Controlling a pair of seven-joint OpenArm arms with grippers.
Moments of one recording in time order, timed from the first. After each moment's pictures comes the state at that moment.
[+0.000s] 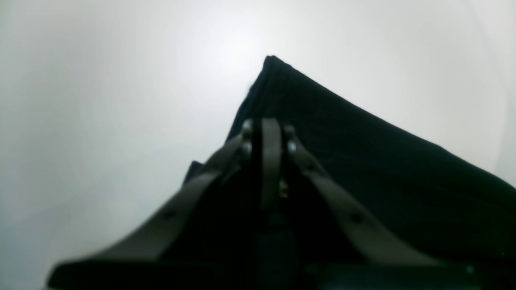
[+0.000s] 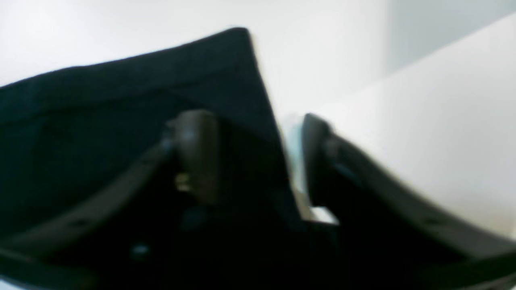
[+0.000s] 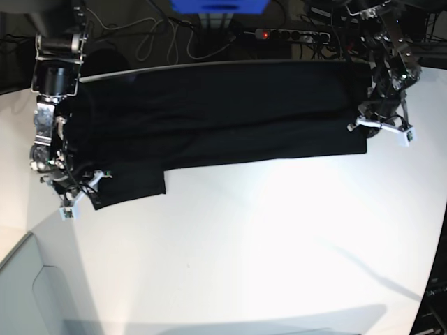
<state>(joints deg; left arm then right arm) 17.6 -11.2 -33.0 100.2 -33.6 -5.1 49.5 11.5 17.7 8.8 66.4 12.4 19.5 -41.4</state>
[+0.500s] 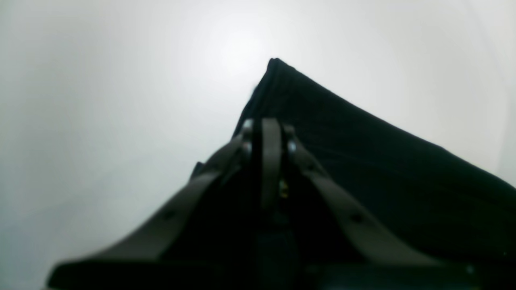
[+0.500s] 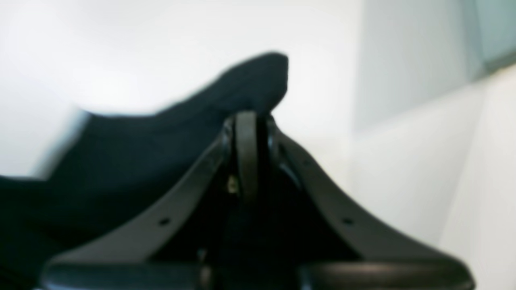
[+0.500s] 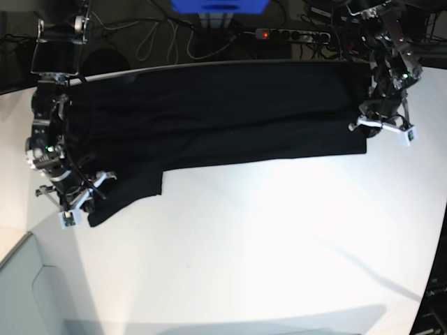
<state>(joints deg) 17.6 -11.3 -33.1 100.2 -33.5 -5.1 49.5 3.8 17.4 9.0 91.9 12.6 19.7 -43.5</state>
